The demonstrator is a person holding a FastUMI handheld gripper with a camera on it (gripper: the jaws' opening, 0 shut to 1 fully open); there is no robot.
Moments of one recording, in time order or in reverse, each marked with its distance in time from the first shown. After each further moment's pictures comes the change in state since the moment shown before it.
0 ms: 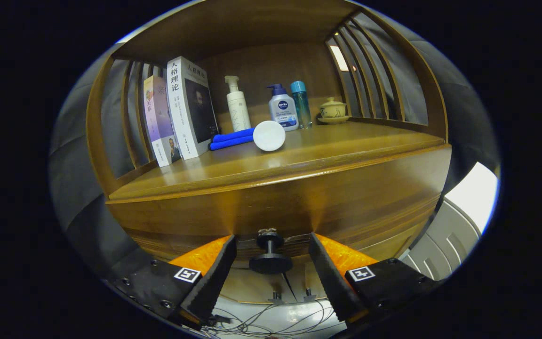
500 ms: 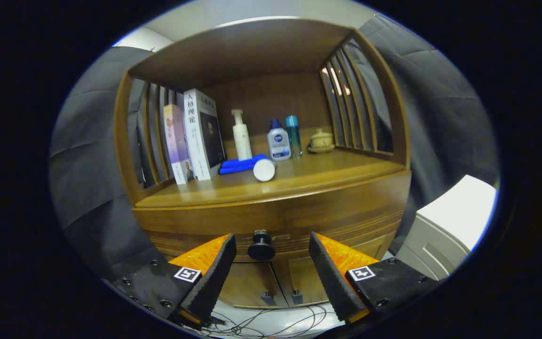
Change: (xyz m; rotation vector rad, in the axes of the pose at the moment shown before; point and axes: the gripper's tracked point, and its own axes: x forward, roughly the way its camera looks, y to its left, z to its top) arm -0.102 -0.015 0.035 -0.040 -0.172 0.005
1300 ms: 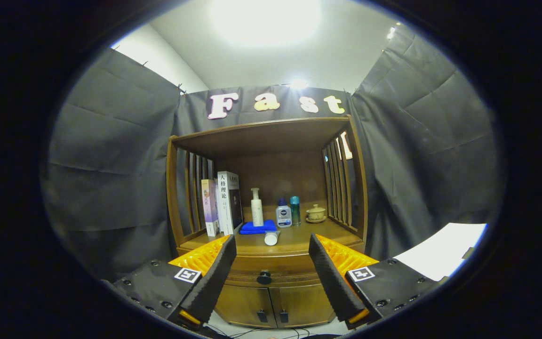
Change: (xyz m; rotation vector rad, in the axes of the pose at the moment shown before) arm -0.148 -0.001 0.114 -0.056 -0.314 0.063
